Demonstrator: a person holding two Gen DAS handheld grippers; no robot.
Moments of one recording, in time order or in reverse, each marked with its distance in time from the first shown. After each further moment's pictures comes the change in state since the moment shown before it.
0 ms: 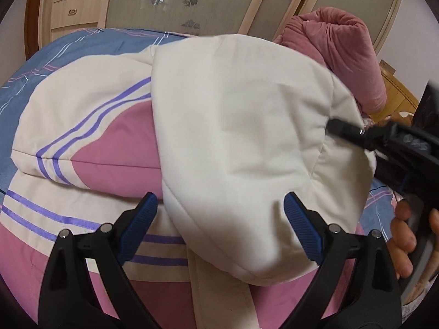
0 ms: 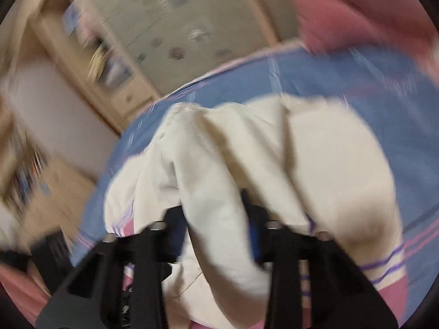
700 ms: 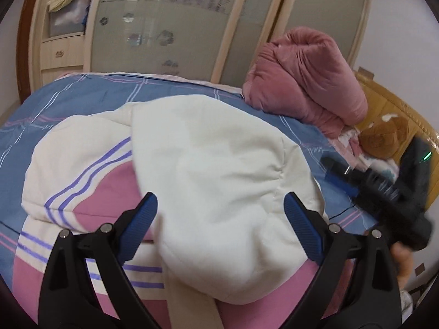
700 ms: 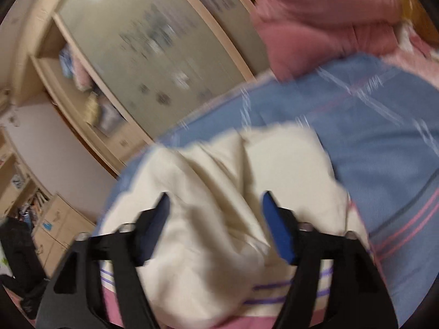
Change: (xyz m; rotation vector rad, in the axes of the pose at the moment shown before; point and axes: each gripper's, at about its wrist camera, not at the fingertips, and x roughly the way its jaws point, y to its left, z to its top) left arm -0.038 -0.048 0.022 0.124 -0.157 -0.025; right arm -0.056 -0.027 -0.017 -0.009 -0.268 0.027
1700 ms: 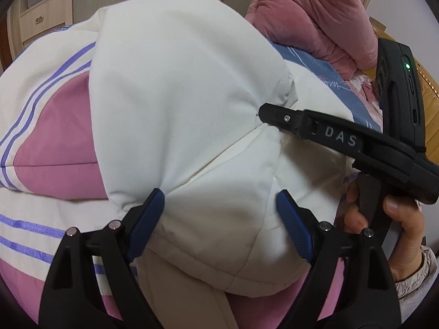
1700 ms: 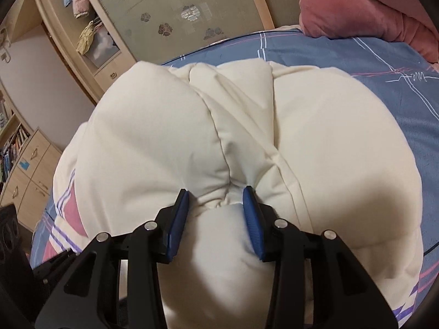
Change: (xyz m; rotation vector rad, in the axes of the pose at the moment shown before) left arm 0.072 0.022 -0.056 0.029 0.291 -0.001; right arm 0.115 -0.008 -0.038 -0.185 0.322 -0.082
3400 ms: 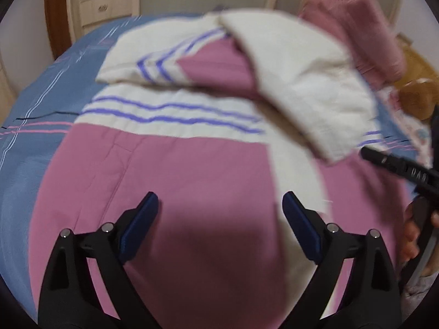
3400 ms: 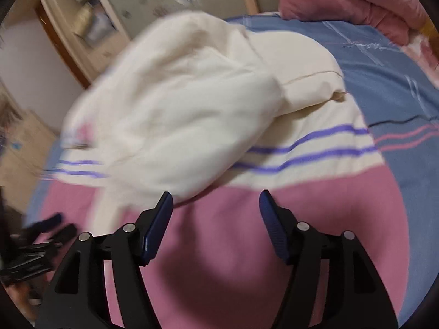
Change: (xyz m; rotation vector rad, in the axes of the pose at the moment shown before) left arm -0.124 0.053 -0.103 -0.117 -0.076 0.172; right arm -0.062 0.004 -0.108 0.022 0.071 -0.023
